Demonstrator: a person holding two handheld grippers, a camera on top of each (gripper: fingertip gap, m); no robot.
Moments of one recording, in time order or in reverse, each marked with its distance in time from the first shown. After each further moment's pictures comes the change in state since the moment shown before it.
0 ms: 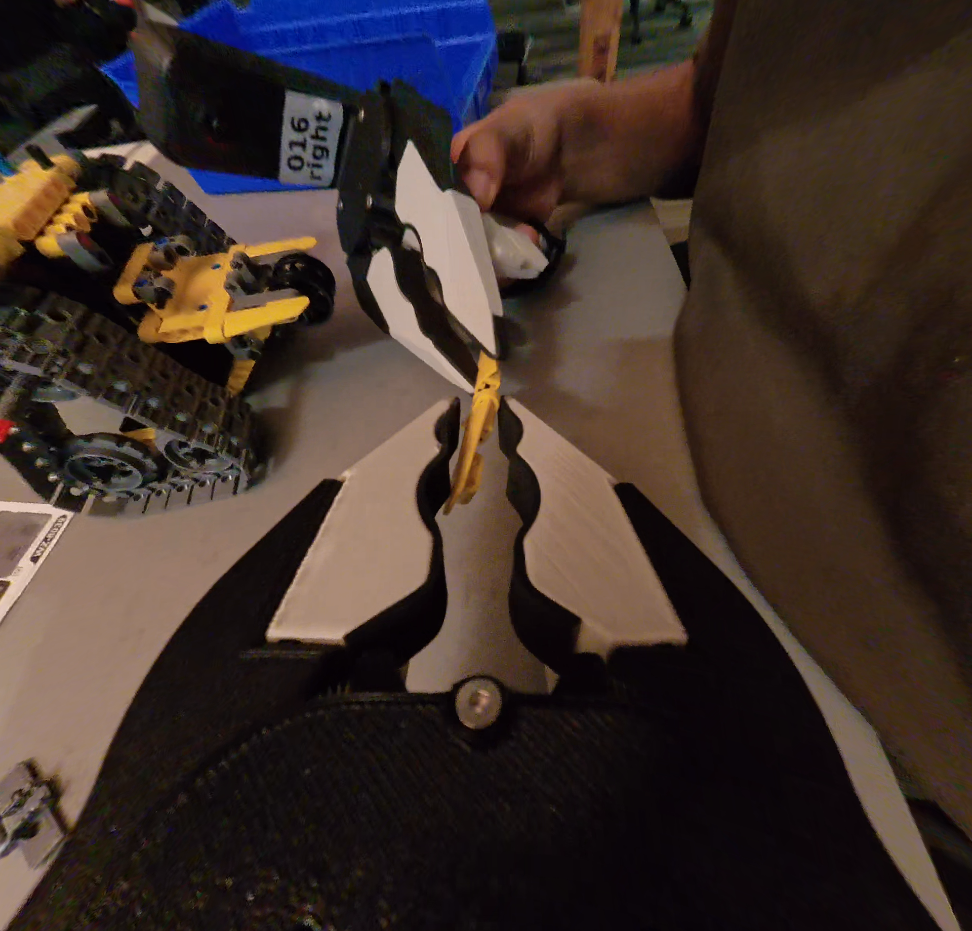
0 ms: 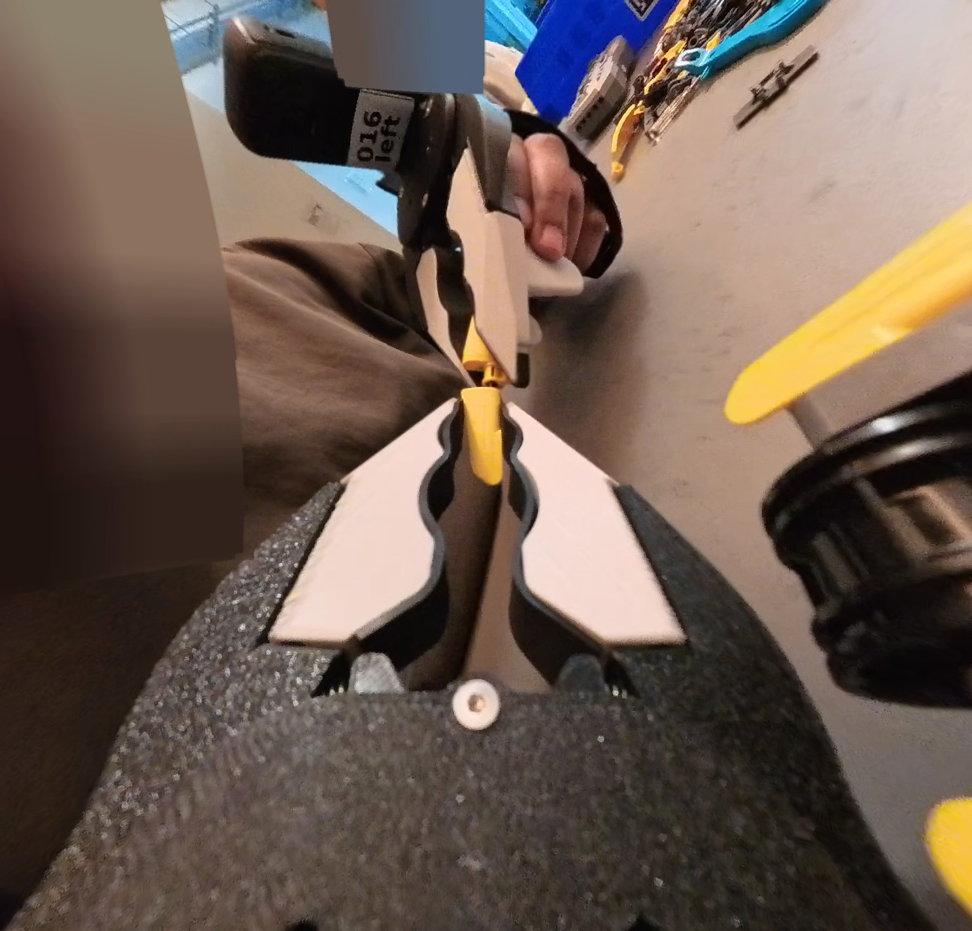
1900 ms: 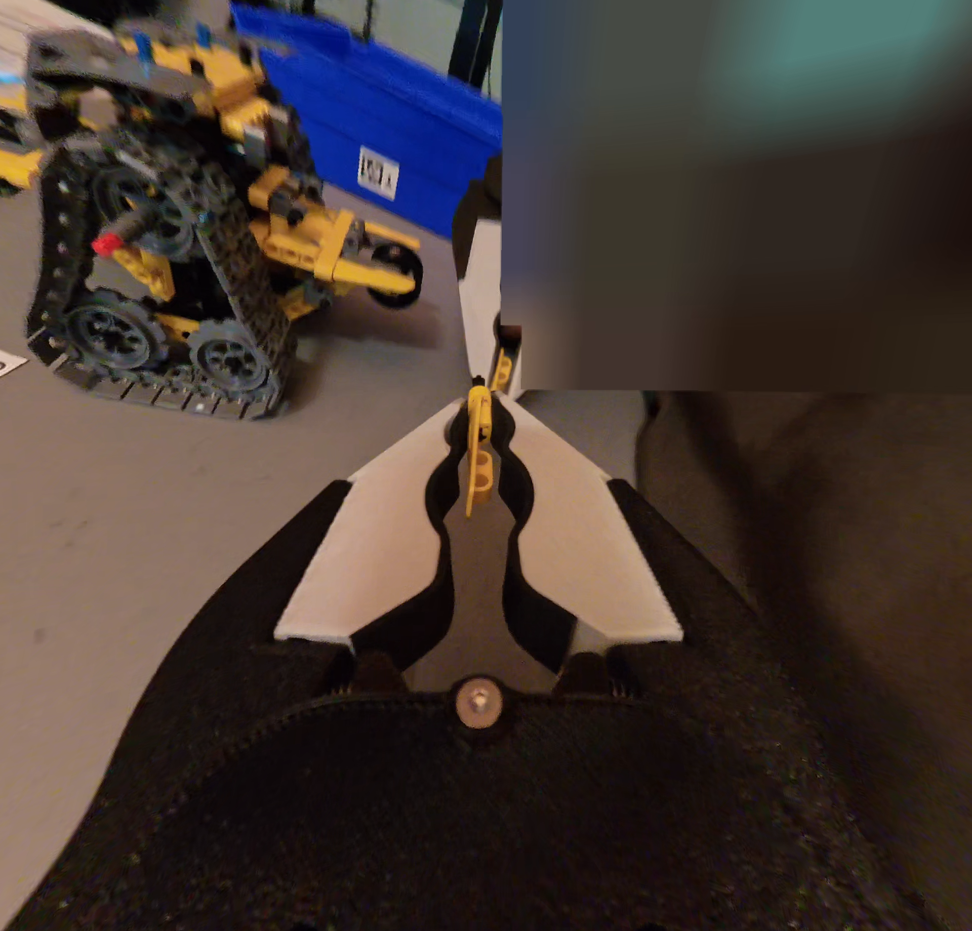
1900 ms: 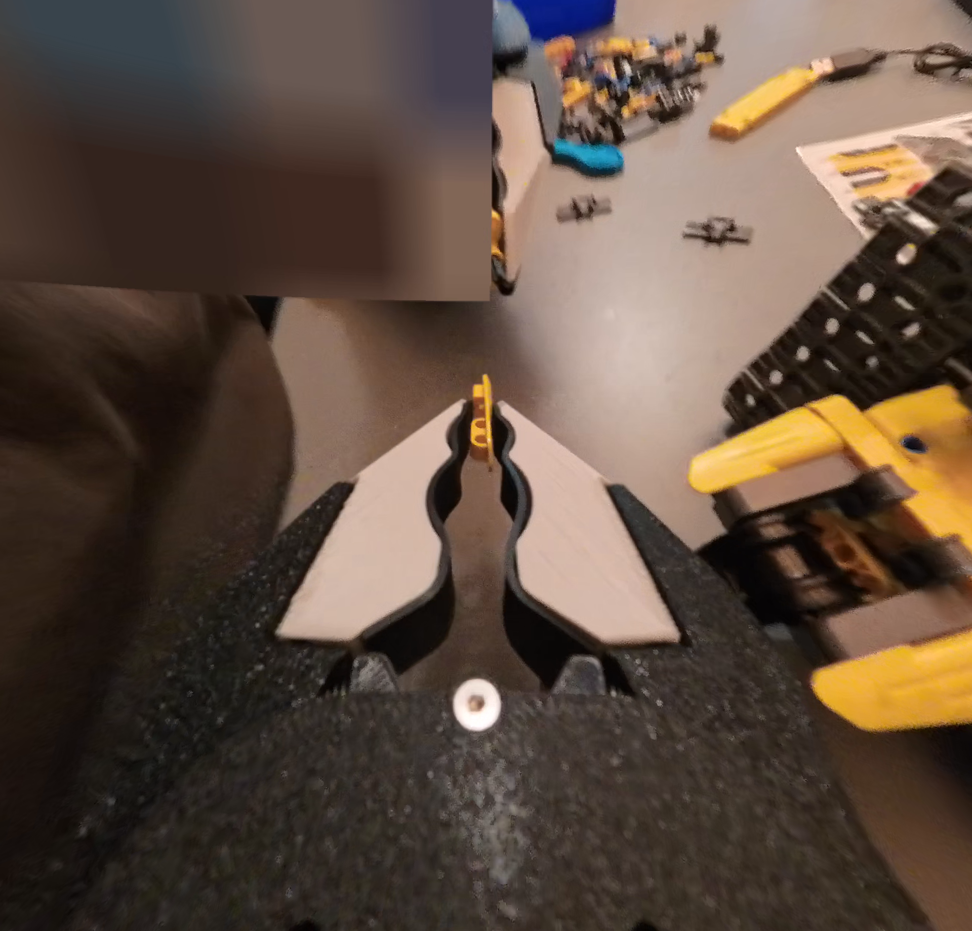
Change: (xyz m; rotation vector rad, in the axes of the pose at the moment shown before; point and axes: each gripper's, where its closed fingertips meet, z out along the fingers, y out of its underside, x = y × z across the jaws) left arm -0.038 -0.002 -0.027 0.178 0.059 -0.461; right arm 0.032 -0.012 -0.013 -0.081 0.520 -0.611
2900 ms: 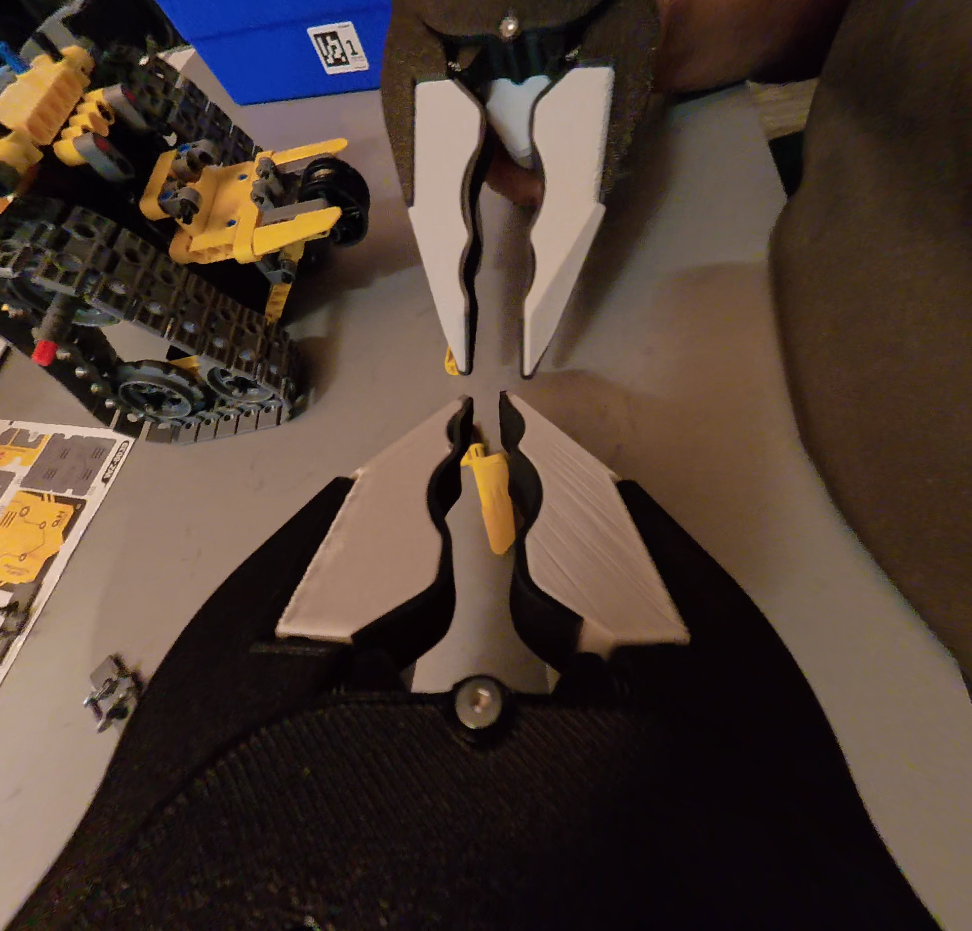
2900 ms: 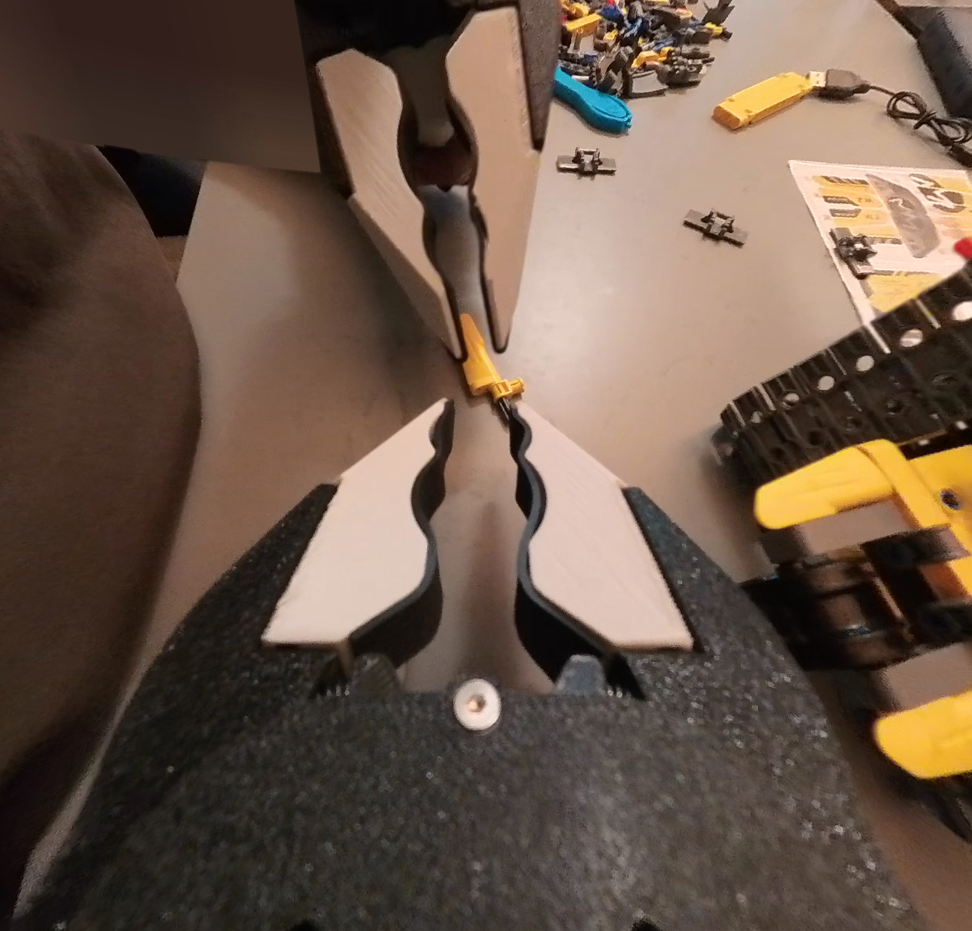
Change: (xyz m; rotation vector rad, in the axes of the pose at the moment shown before) left arm 0.001 0.041 0.018 -0.299 -0.188 0.505; right arm -0.003 0.019 0.015 -0.125 0.132 -0.234
